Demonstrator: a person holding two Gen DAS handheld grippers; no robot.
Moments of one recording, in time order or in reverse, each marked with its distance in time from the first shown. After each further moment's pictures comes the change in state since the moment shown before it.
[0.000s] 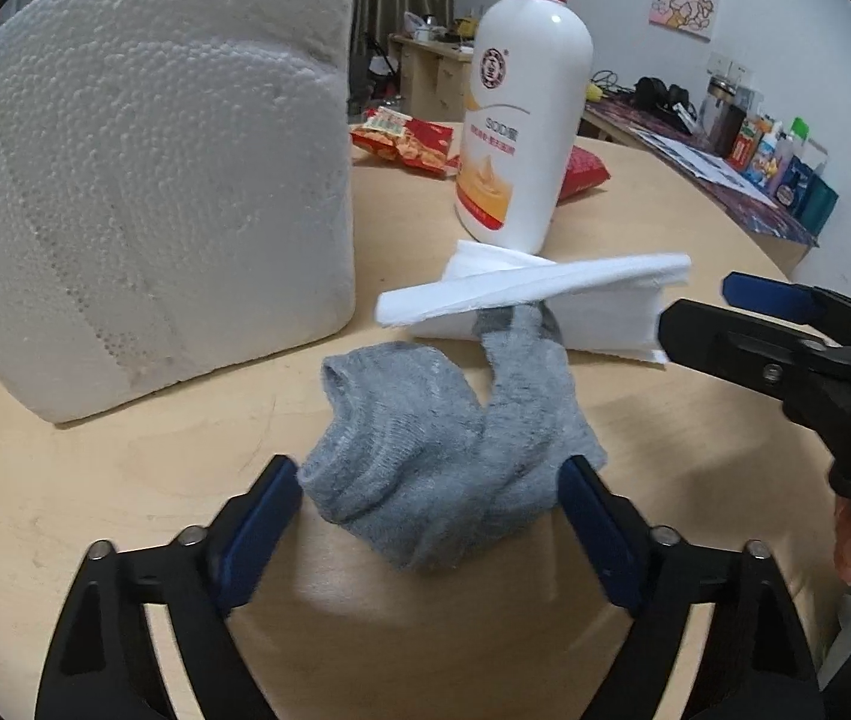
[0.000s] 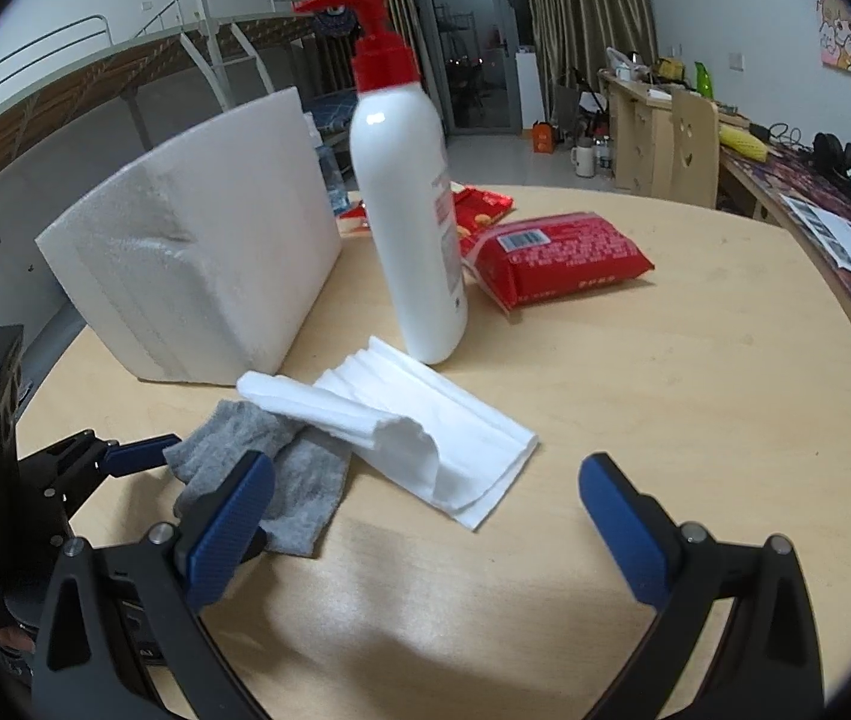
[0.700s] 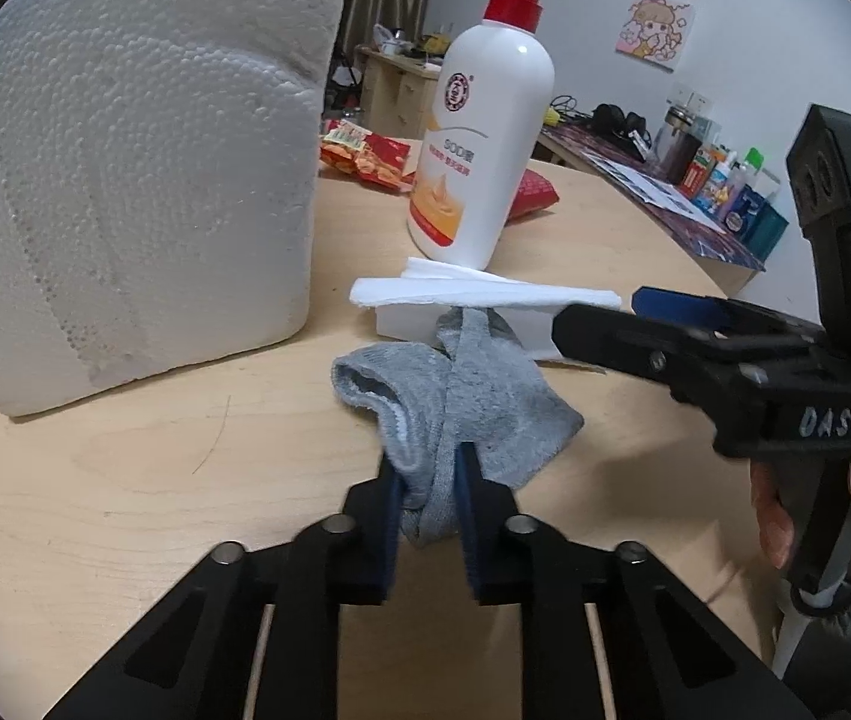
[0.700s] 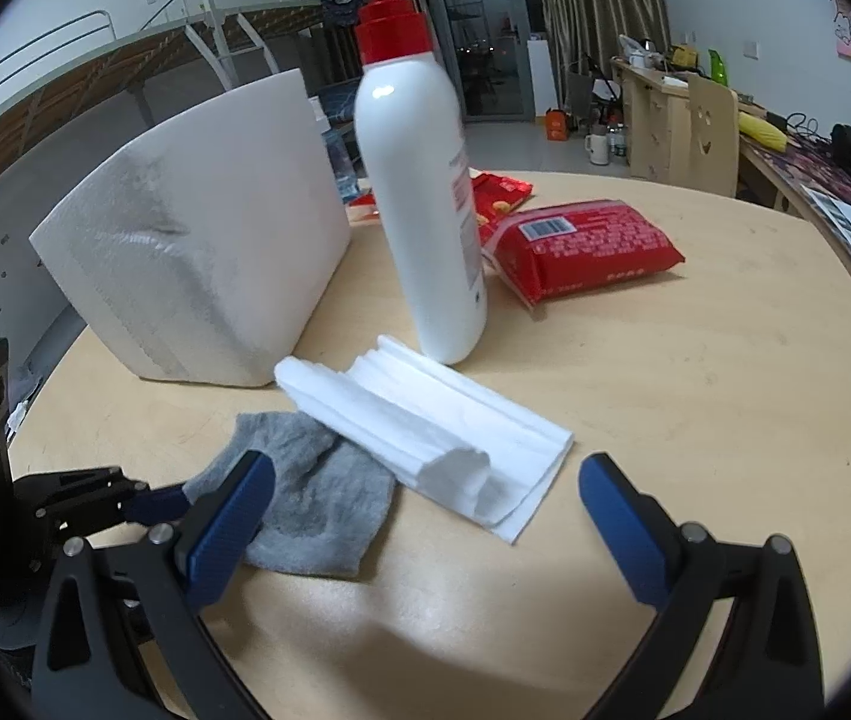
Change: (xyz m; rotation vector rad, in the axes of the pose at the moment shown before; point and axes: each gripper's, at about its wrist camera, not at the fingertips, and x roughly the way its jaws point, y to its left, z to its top) left arm -0.009 0.002 -0.003 -0.031 -0.037 -0.162; right arm 0.014 0.001 0.006 0.002 0.022 0.037
